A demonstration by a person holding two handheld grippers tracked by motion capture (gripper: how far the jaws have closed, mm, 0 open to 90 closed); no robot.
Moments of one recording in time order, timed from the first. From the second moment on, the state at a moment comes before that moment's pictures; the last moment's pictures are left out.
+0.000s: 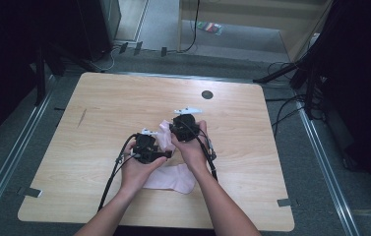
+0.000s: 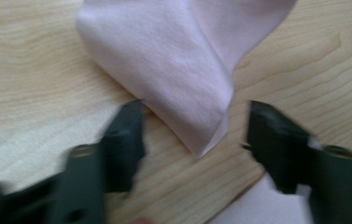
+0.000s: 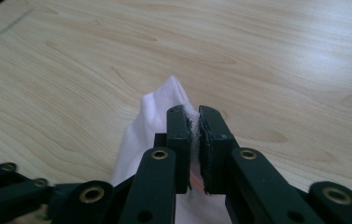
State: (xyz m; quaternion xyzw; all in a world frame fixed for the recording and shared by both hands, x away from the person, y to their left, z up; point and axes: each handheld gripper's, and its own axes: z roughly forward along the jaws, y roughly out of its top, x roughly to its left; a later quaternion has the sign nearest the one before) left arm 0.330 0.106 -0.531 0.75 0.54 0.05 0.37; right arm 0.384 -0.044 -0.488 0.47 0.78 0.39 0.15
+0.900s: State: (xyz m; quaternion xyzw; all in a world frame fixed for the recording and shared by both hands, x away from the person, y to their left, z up) left arm 0.317 0.148 -0.526 0.79 0.47 0.13 0.38; right arm 0.373 -0.055 -0.512 0.50 0.75 0.41 0.12
